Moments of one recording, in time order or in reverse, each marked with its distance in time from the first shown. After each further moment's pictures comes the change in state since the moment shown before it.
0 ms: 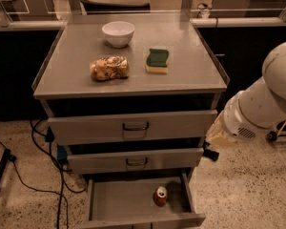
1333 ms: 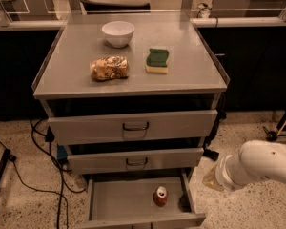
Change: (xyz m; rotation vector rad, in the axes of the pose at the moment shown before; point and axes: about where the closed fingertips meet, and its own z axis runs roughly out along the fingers) arm 0.123 0.021 0.229 -0.039 -0.026 0.113
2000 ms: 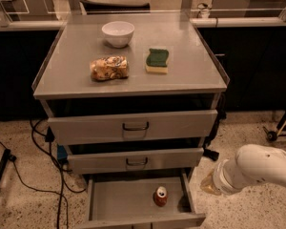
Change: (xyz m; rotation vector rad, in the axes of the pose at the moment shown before) arm 0.007 0.012 0.023 -0.047 -0.001 0.014
